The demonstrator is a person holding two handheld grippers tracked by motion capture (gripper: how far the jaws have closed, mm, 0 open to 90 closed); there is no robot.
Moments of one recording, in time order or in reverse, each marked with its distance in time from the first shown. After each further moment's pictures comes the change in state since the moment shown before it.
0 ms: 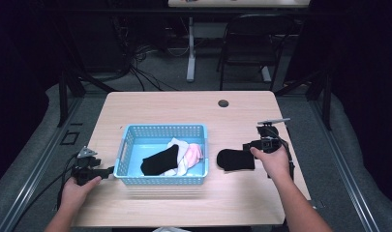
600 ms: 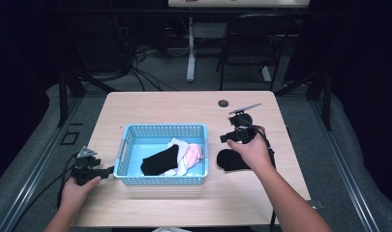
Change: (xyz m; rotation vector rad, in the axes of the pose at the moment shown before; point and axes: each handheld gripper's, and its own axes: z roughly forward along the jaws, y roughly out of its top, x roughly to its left) left arm 0.000 0.000 -0.001 -0.004 -0.003 -0.001; right arm 0.087 0.028 -0.004 0.004 0.015 -0.240
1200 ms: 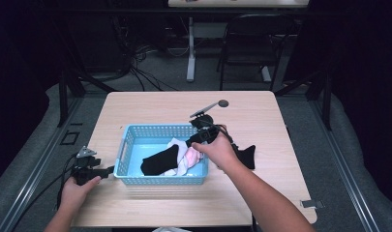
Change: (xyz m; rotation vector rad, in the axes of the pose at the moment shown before) left arm 0.001 0.000 -0.001 -0.006 -0.004 -0.002; right arm 0.080 0.025 0.055 0.107 0.108 -0.129
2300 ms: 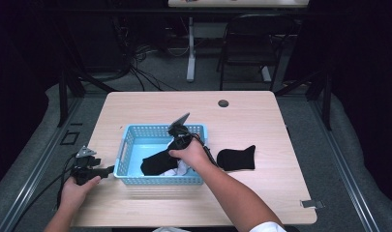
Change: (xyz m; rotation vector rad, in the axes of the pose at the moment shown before) left arm 0.000 0.000 -0.001 -0.005 -0.002 -0.002; right arm 0.025 0.015 0.102 0.223 0.031 0.077
